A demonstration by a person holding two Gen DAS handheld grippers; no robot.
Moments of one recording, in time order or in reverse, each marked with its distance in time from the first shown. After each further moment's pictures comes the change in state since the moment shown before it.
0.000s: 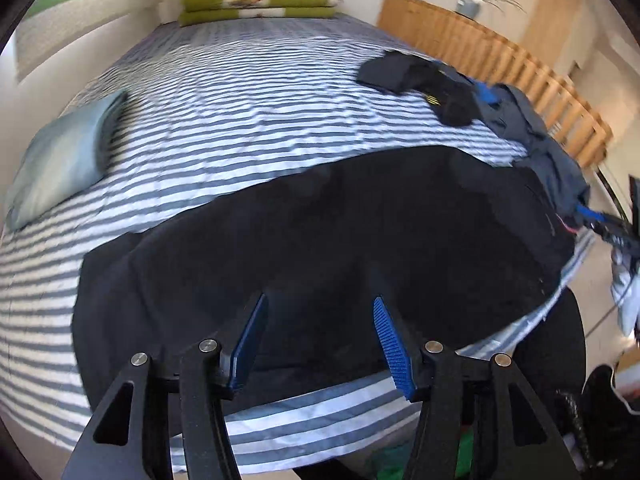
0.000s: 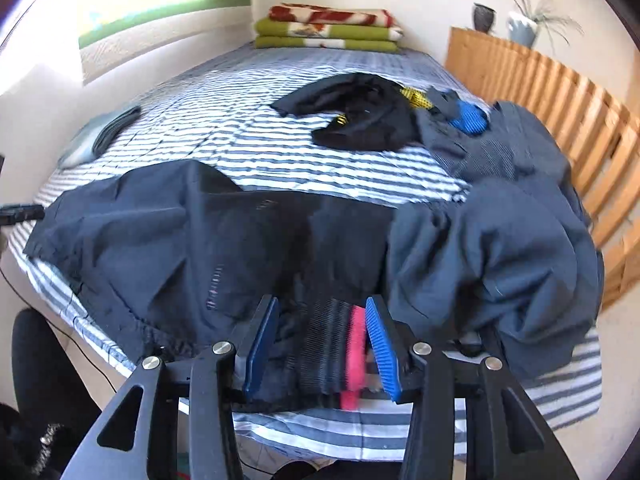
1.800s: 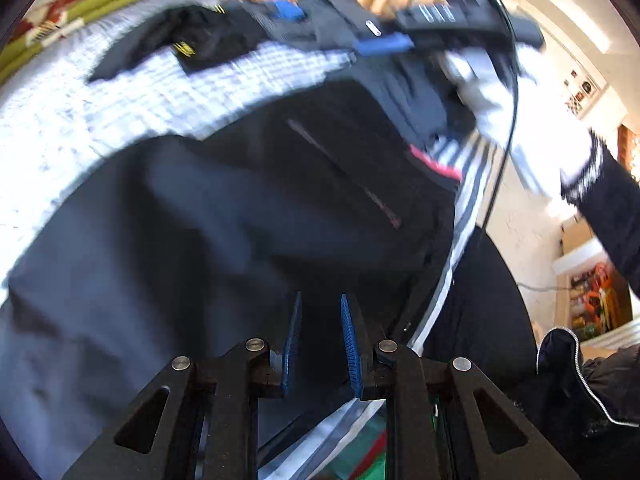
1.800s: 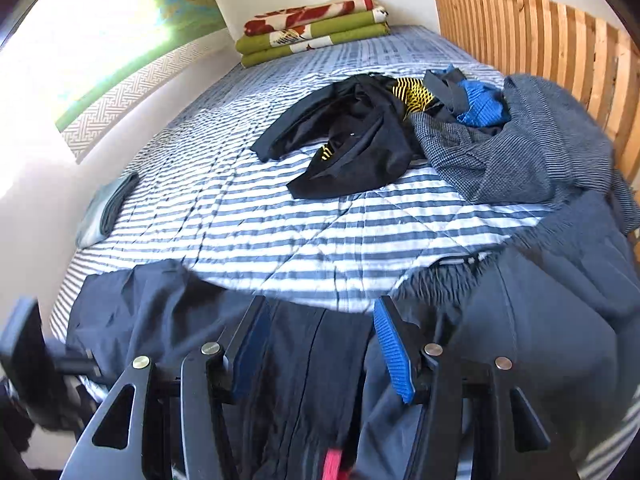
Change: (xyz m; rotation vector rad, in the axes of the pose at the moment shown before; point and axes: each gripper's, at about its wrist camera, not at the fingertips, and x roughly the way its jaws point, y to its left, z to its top) left arm 0.138 -0.212 0.057 0.363 0.197 -0.373; right arm 0.060 -0.054 0.086 0.168 0.022 0.201
